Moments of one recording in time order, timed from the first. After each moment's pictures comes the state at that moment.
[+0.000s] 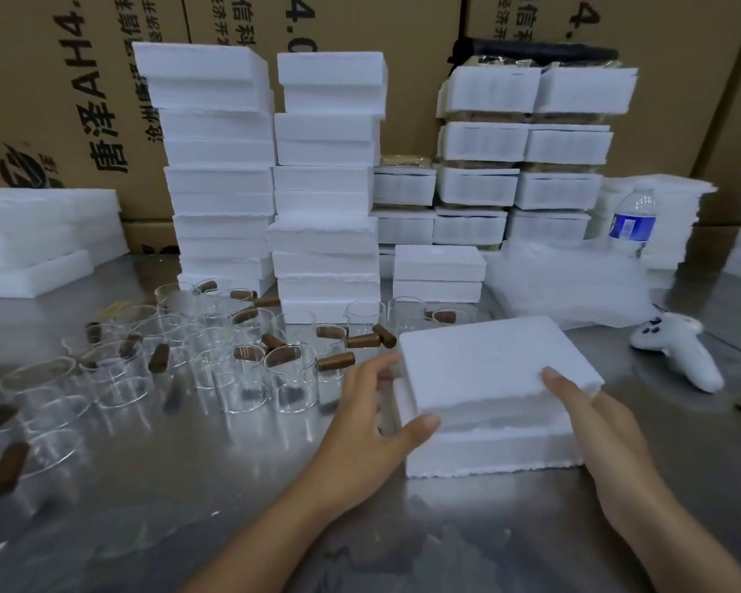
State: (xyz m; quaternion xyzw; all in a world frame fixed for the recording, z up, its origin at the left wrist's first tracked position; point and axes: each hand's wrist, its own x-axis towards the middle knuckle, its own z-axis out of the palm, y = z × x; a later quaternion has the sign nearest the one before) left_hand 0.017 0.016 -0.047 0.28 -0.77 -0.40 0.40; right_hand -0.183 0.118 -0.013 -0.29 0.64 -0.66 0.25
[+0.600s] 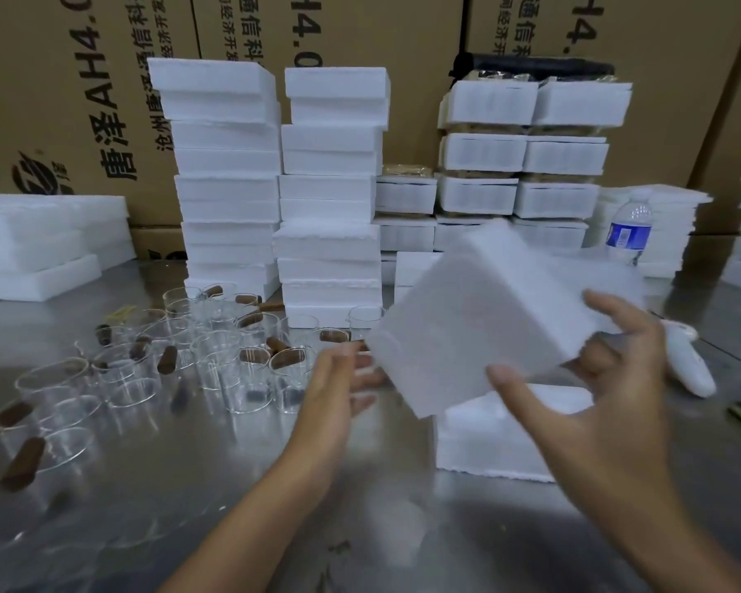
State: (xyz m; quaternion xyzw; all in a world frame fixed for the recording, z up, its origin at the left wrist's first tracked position) left_hand 0.021 0.019 -0.014 0.32 -0.52 -0.57 0.55; right_hand -0.127 0.144 0.034 -0.51 0.54 -0.67 0.01
